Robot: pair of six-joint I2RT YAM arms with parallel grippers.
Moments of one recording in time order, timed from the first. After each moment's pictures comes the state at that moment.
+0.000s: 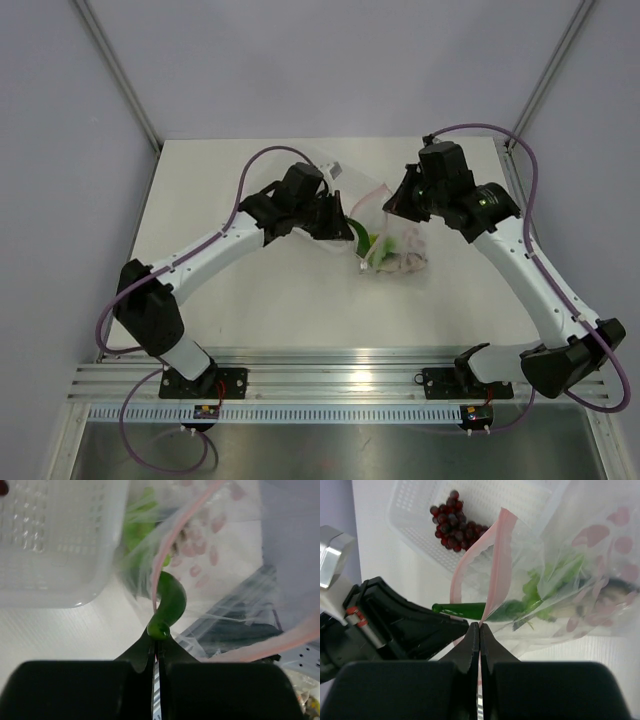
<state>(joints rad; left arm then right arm) -0.71 1.59 1.31 -0.46 0.31 -0.70 0.50 1.32 1.46 -0.84 -0.01 0.73</state>
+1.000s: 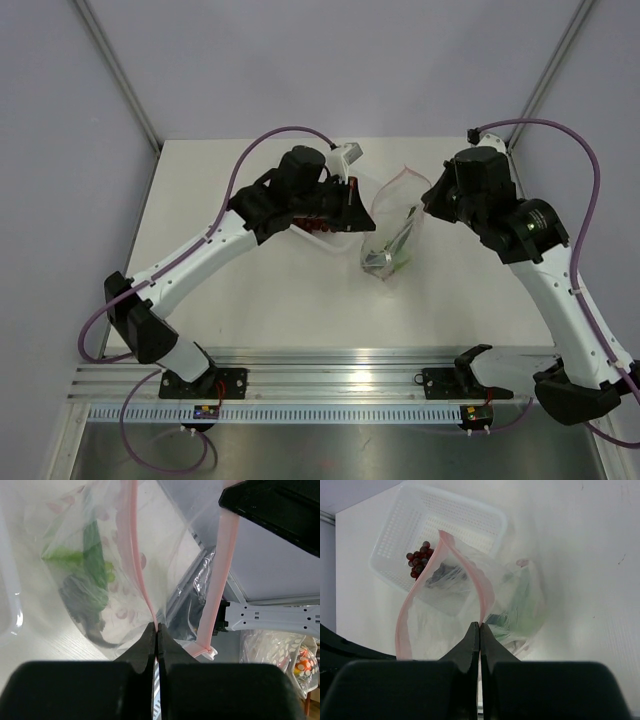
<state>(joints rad) -0.80 1.55 1.59 -0.53 0.43 -0.56 0.50 1.19 1.60 -0.99 0.28 0.65</state>
